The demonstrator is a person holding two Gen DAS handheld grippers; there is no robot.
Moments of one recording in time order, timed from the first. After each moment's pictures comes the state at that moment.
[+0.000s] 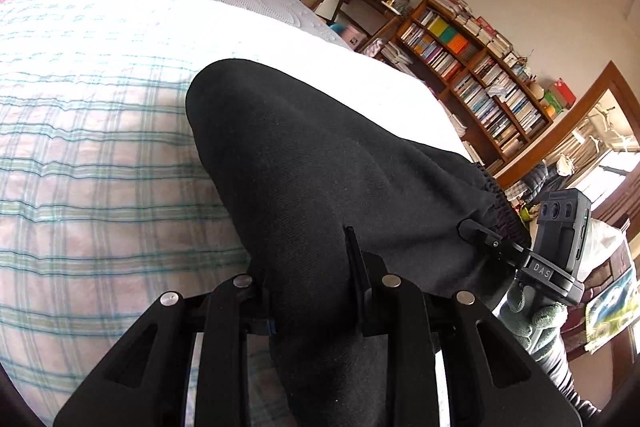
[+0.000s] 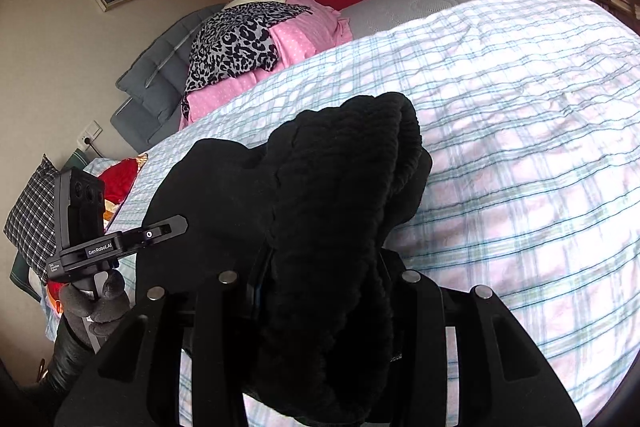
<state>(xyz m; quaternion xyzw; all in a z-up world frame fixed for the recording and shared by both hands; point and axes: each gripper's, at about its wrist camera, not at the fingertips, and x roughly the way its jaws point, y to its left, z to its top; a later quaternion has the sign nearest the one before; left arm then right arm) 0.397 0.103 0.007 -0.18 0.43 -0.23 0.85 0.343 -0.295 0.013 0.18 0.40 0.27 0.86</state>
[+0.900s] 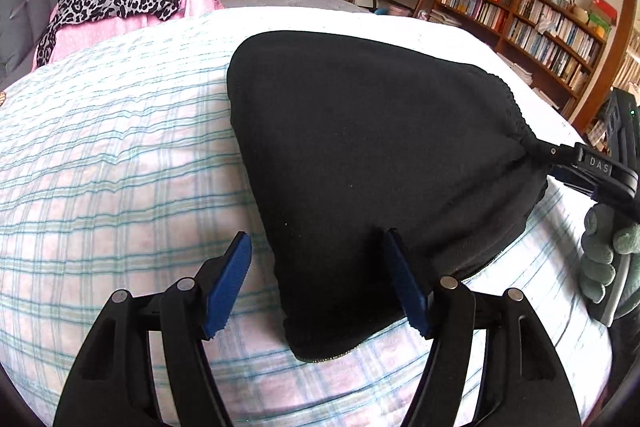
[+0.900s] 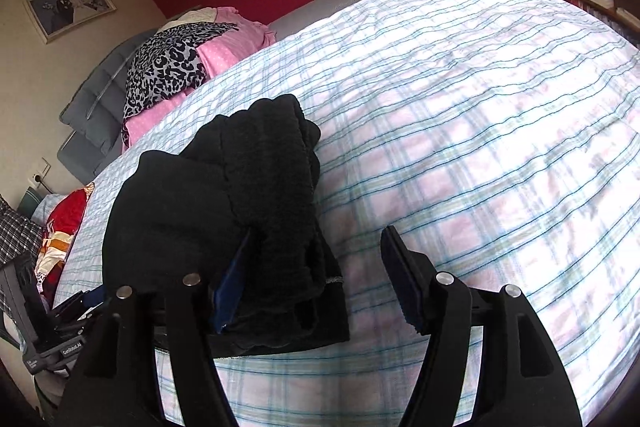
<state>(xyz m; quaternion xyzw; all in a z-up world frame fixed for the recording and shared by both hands) 0.304 0.056 -0.019 0.00 0.42 -0.11 0.90 0.293 -0.346 -0.009 0.21 0.41 0.14 0.88</state>
